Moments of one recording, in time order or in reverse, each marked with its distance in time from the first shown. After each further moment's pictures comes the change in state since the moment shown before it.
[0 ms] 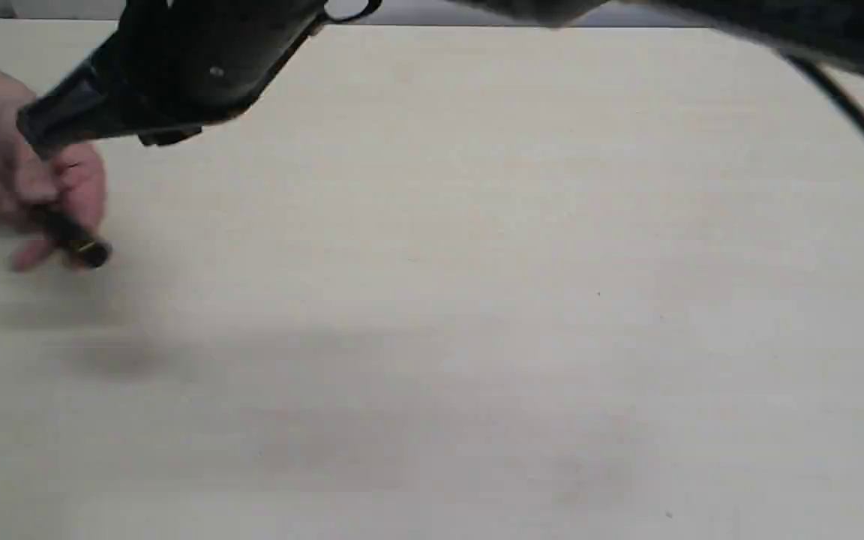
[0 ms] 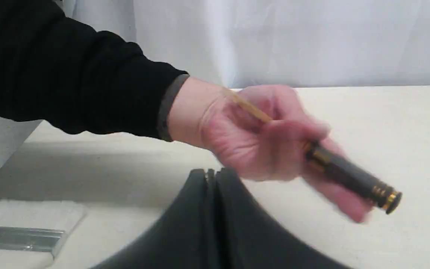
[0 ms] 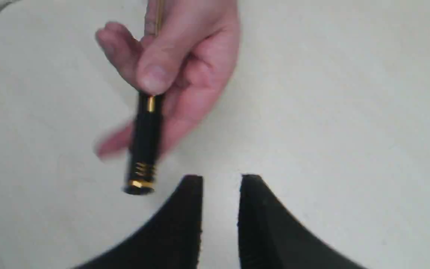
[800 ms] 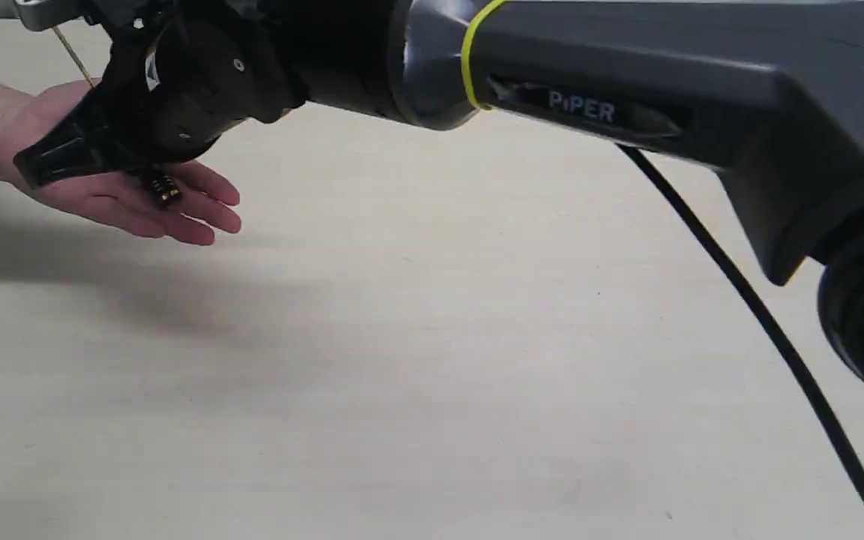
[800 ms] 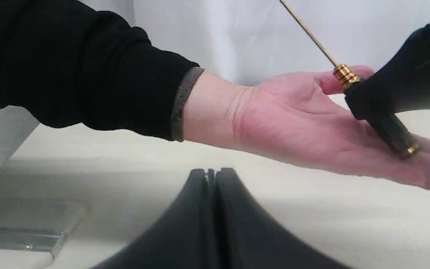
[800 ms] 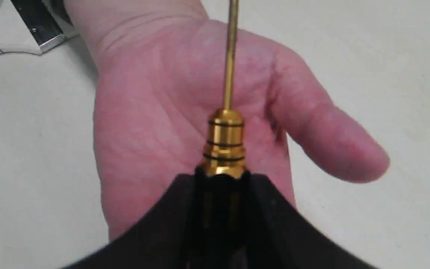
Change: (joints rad) left arm 0.000 0.000 0.000 0.000 0.000 0.000; right arm -0.006 0.181 -0.002 -0.038 -0.315 0.044
